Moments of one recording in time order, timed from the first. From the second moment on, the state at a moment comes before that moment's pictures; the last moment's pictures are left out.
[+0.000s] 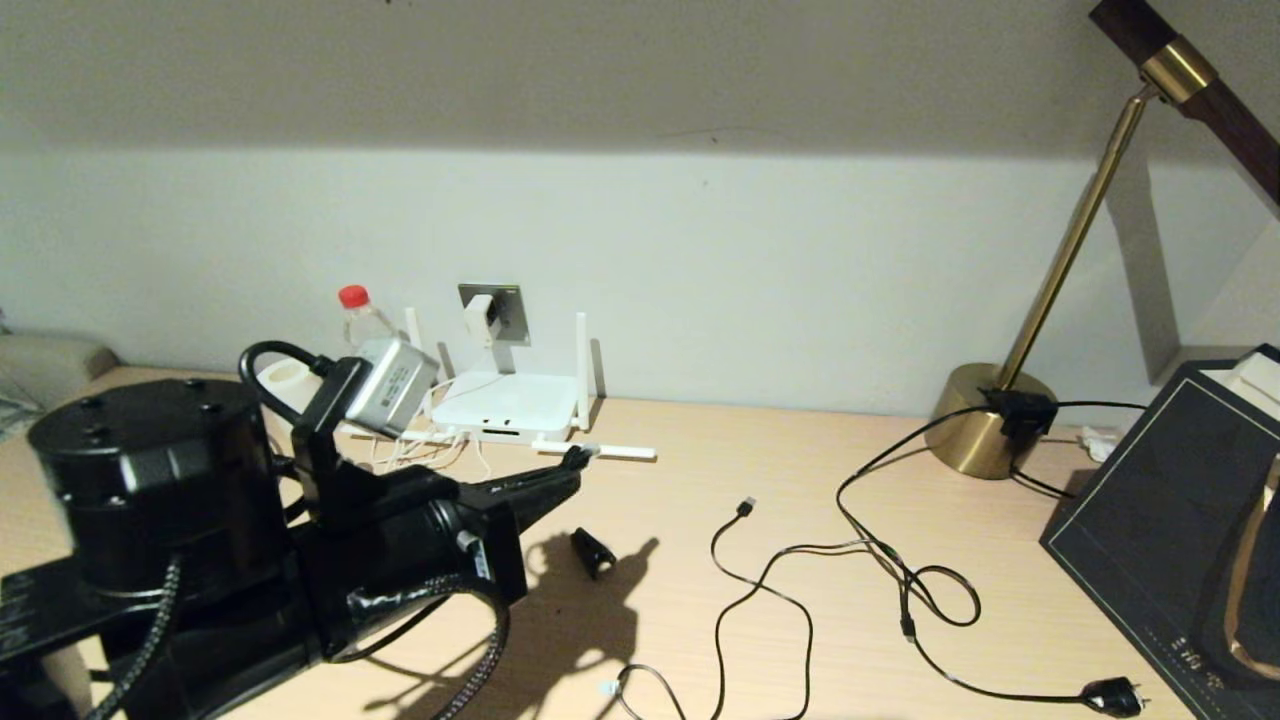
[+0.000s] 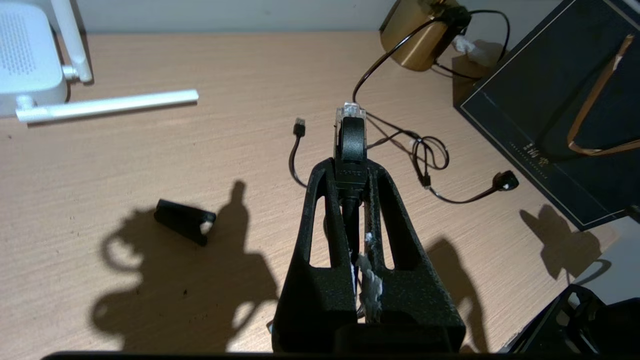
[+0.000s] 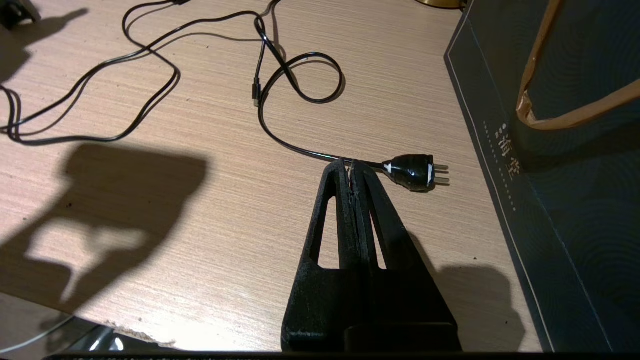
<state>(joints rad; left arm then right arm) -0.67 1.45 -0.57 -0.71 -0.01 -0.24 0.12 0.27 0.00 -0.04 0.00 -0.02</state>
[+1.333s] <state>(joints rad) -0.65 1.60 -0.61 -0.88 0.19 -0.18 0.10 0.27 0.00 -0.04 0.00 -0.02</state>
